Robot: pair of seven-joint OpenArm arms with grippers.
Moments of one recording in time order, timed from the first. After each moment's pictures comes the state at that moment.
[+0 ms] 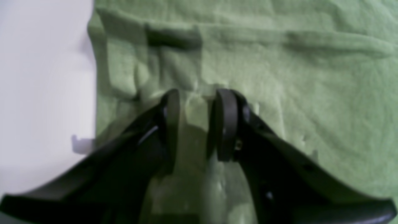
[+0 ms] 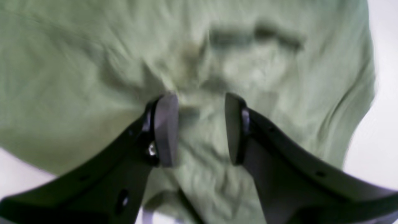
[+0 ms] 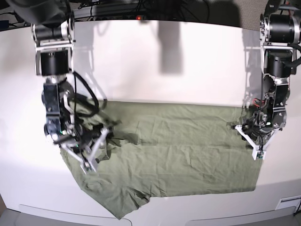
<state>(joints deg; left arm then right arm) -22.4 -16.0 1.4 50.4 -9.2 -8.2 29.8 19.4 13.6 -0.5 71.1 9.9 23.5 -50.1</state>
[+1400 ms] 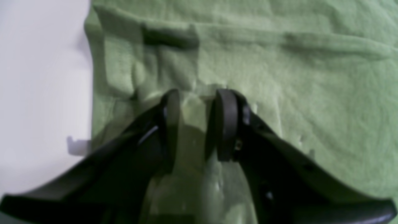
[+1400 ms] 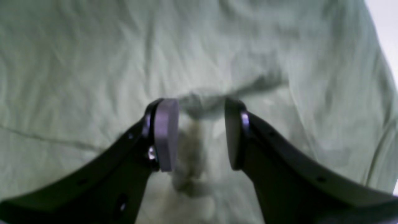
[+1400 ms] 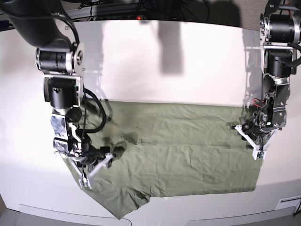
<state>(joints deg) -22.4 -16.0 1.4 50.4 -10.5 -8.2 30.0 35.8 8.3 5.6 40.3 5.8 18.9 -28.8</state>
